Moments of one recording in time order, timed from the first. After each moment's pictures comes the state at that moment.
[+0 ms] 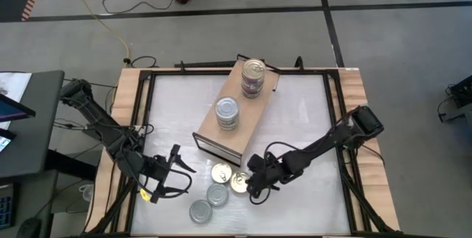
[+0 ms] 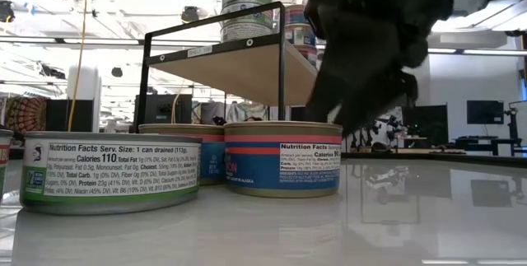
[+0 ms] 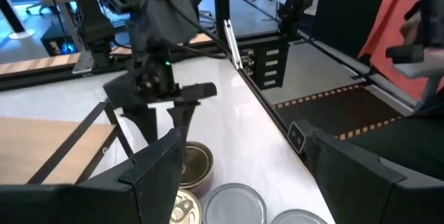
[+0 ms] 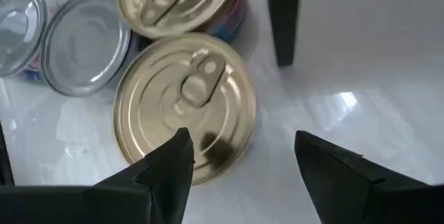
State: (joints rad) left arm -0.78 0.99 0.75 0.01 -0.48 -0.11; right arm 0.44 1.84 1.15 -0.29 0.28 0.97
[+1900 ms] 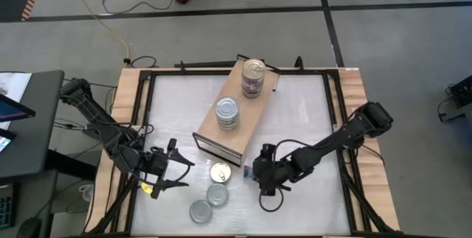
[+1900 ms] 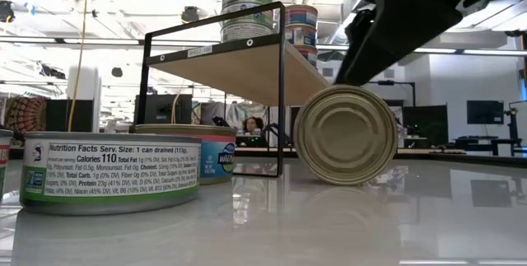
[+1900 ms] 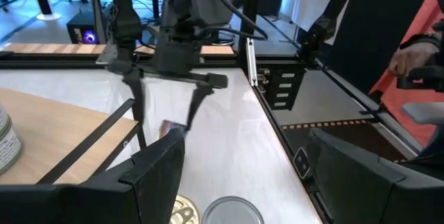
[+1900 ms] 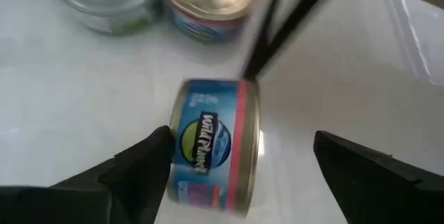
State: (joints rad) left arm -0.78 0.95 0.75 0.01 -0.56 -0.24; right arm 0.47 1.72 1.15 -0.46 0.41 0.40
